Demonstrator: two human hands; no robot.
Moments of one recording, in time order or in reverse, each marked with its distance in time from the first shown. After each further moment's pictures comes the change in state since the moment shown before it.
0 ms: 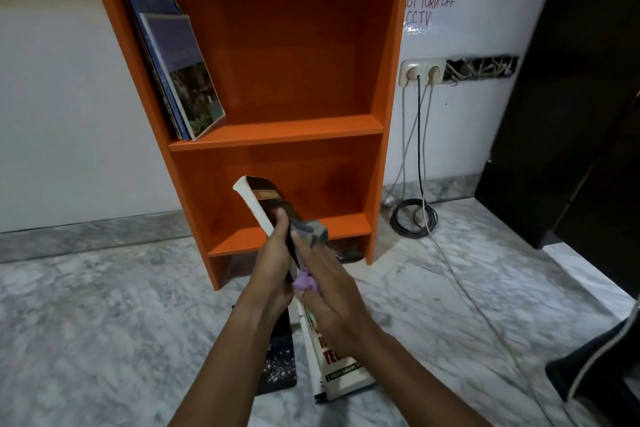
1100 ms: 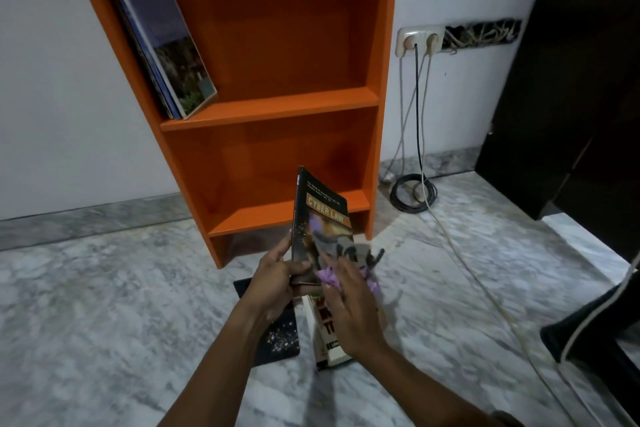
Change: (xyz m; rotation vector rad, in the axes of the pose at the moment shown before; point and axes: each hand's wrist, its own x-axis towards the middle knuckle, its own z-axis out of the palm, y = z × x) left_hand -0.004 -0.049 -0.047 0.320 -0.168 -0.075; right_hand -0.062 0.079 0.038 0.046 0.299 0.281
